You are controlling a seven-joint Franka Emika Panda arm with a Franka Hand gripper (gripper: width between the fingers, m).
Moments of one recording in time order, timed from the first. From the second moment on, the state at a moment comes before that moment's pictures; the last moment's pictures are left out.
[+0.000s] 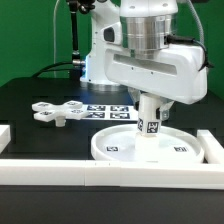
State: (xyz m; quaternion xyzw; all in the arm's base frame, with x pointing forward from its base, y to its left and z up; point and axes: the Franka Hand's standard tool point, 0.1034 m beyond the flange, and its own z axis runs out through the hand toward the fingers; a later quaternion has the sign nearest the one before) arm 0.560 0.041 0.068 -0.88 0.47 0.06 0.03
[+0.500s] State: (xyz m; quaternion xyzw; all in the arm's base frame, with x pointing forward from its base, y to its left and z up) arm 0.562 0.028 0.067 -0.73 0.68 0.05 0.09
